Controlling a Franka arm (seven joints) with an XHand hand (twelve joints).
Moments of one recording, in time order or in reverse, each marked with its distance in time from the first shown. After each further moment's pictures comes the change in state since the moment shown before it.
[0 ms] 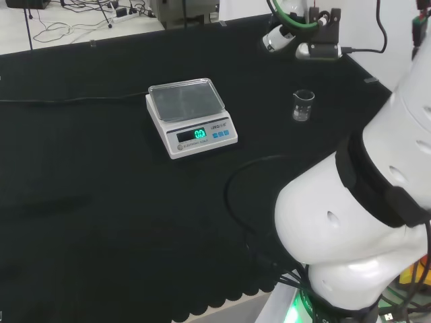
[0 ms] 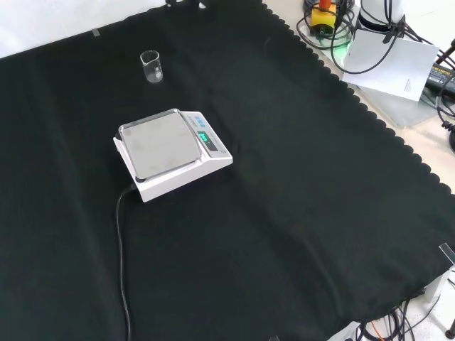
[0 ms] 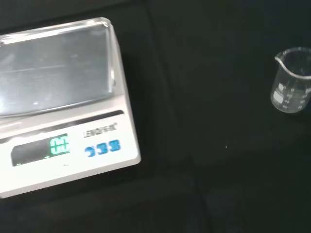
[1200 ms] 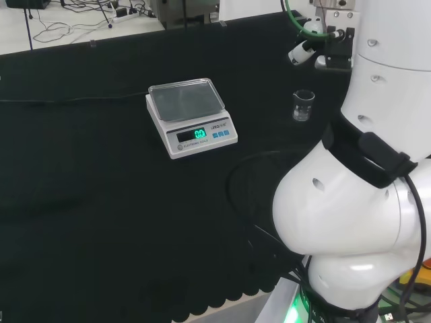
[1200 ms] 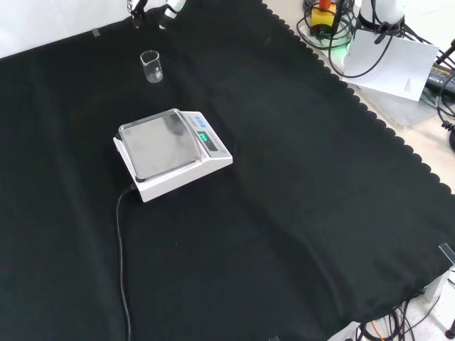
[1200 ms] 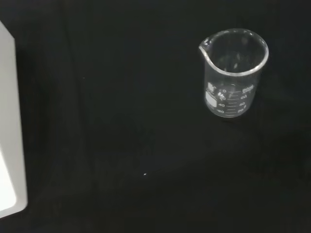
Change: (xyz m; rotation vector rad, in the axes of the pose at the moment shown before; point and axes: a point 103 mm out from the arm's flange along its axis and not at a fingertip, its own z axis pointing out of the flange) arm -0.093 0.102 0.049 0.065 0.022 0.091
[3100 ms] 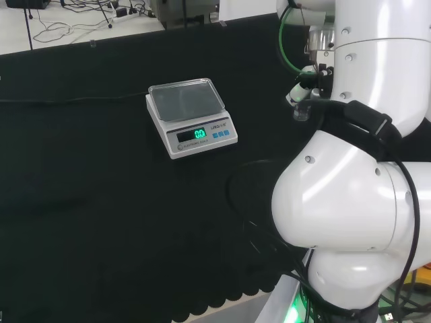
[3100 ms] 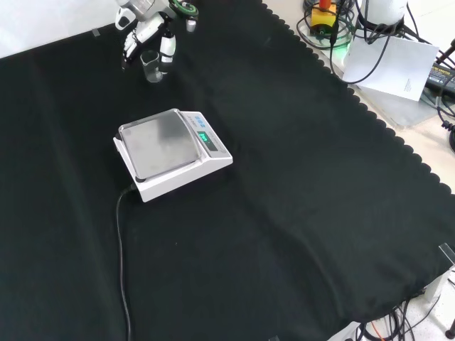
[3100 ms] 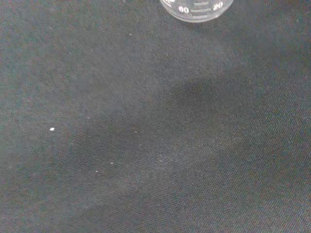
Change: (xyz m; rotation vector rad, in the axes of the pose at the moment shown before) arm -0.035 0.082 0.106 0.240 -0.009 0.072
